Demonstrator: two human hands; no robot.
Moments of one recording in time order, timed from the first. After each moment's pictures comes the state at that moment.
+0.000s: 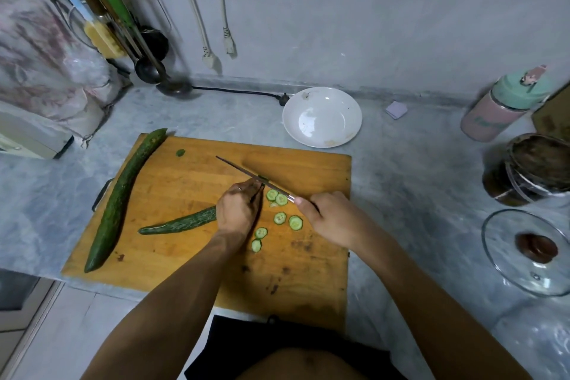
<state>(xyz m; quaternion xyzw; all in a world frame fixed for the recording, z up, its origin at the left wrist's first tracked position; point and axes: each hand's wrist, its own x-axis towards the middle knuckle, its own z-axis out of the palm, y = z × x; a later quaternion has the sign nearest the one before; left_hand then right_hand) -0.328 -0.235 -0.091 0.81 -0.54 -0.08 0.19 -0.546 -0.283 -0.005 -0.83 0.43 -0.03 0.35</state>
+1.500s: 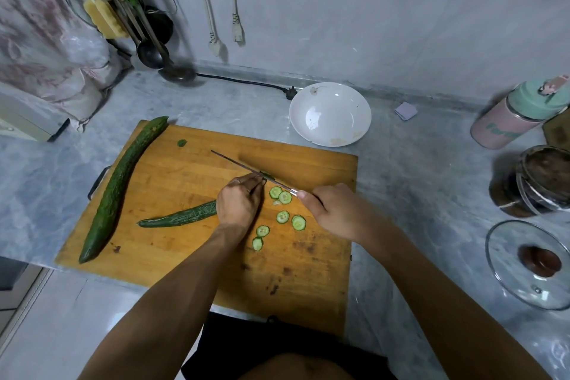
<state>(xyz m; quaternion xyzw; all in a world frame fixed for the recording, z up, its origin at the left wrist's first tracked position) -0.329 -0.239 -0.085 0.82 -0.50 -0.08 0.26 -0.536 -0.298 0.002 -0.85 0.40 -0.01 0.33</state>
